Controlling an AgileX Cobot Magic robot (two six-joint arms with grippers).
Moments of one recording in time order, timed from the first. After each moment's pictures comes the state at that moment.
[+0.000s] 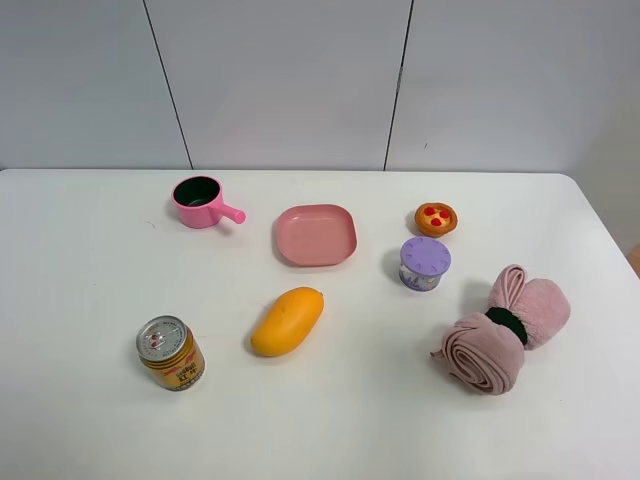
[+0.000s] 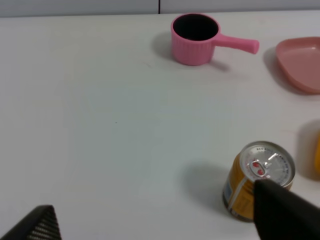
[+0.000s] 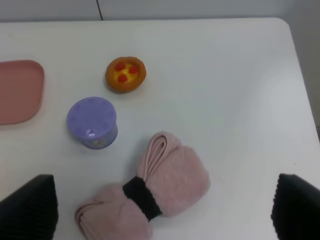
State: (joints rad) left arm 0.02 -0.01 -0.51 -0.02 1.05 -0.01; right arm 0.07 0.61 -0.95 -0.02 1.04 0.10
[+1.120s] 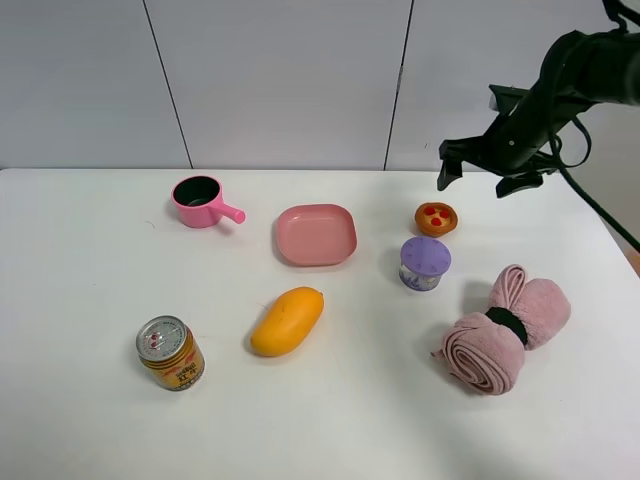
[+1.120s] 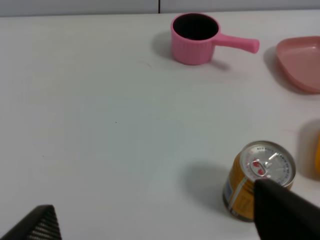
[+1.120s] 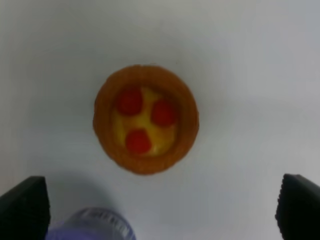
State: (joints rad) left arm 0.02 -0.01 -0.51 -0.02 1.05 -0.01; right arm 0.07 2.00 -1.53 0.16 0.79 0.04
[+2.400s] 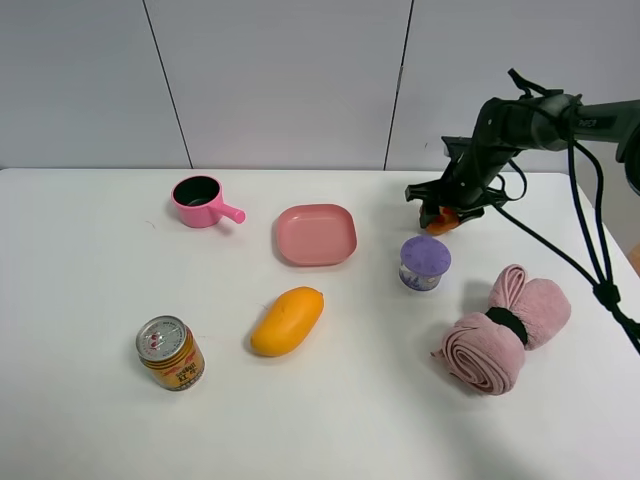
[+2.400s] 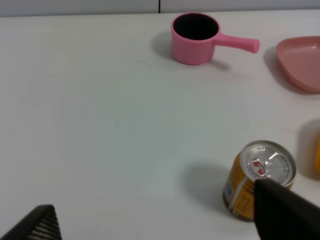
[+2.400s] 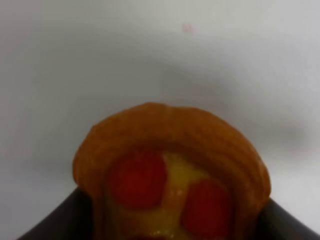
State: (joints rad) left arm 0.02 -0.01 -0.51 -0.02 1.05 -0.01; right arm 0.13 2.25 -1.67 0.13 0.76 0.00
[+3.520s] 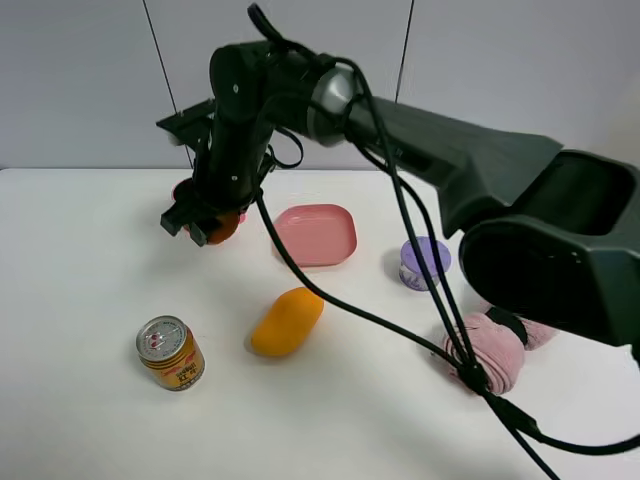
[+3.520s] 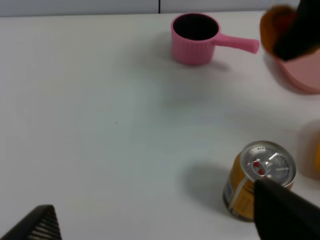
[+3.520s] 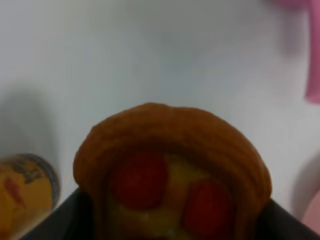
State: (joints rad) left arm 0.02 -0.01 -0.51 -0.02 1.05 0.00; right arm 0.82 2.37 -2.22 0.16 1.10 -0.15
